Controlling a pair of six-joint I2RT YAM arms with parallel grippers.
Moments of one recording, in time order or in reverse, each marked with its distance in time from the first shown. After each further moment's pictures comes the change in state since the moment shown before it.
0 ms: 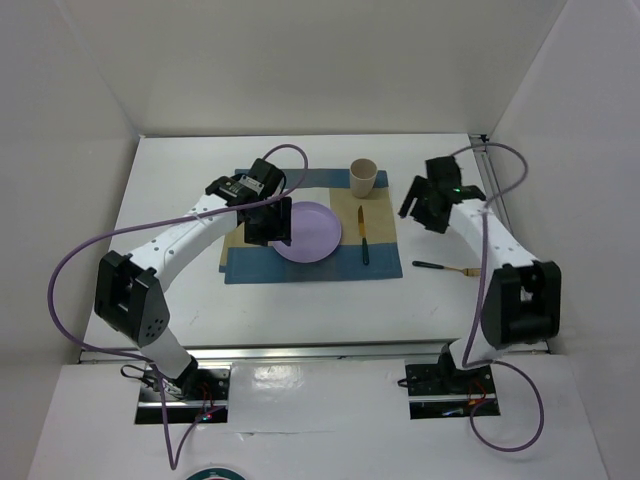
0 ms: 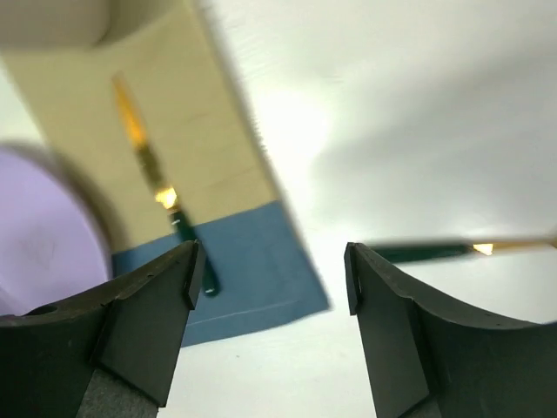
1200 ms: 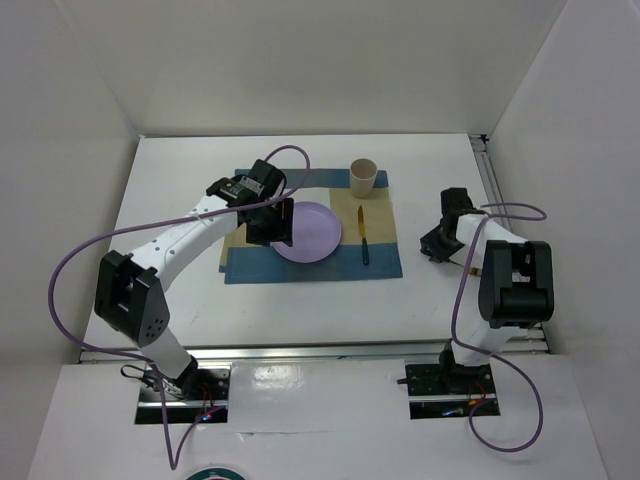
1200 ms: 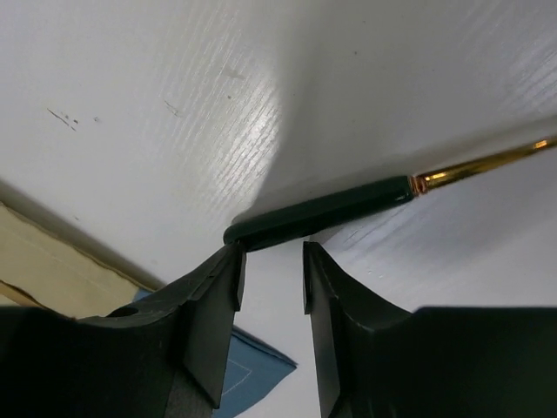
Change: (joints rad) left arm 0.000 0.000 -0.016 0.030 0.029 0.028; right arm -0.215 0.088 -0.262 0.106 0.036 0.393
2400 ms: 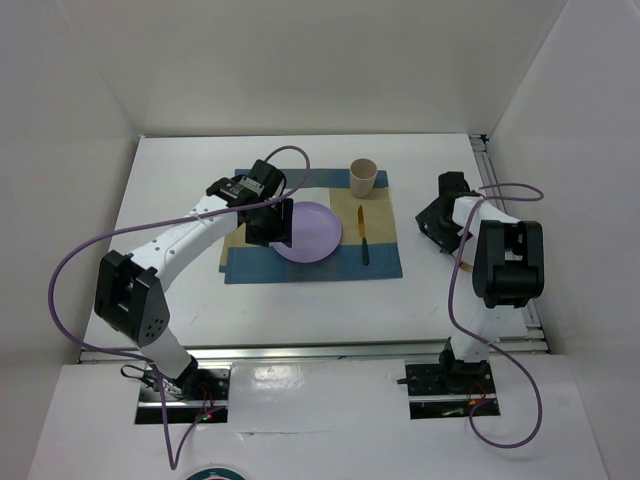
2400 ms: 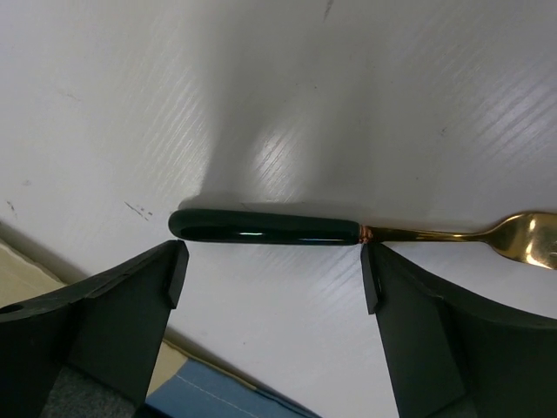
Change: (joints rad) left arm 0.000 0.000 0.000 -0.009 -0.008 0.005; right arm 0.001 0.164 0.196 -0.004 0.082 -0.051
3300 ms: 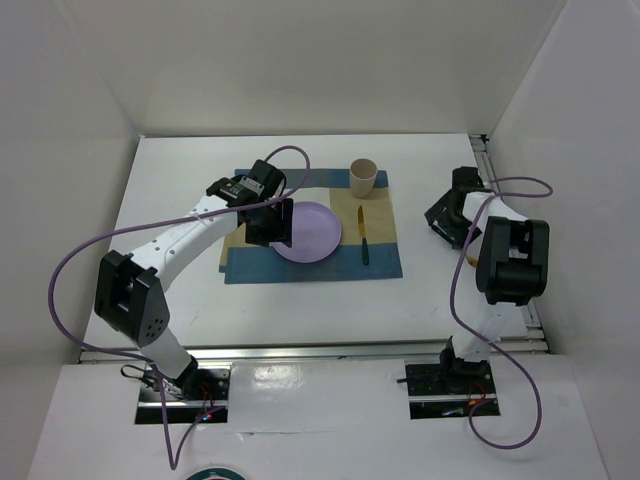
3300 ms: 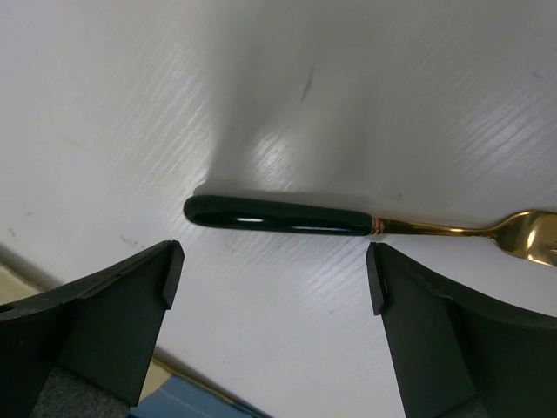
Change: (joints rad) left arm 0.000 0.000 0.000 0.001 0.000 0.002; right arm -0.073 0.026 0.060 -0.017 -0.013 -0.129
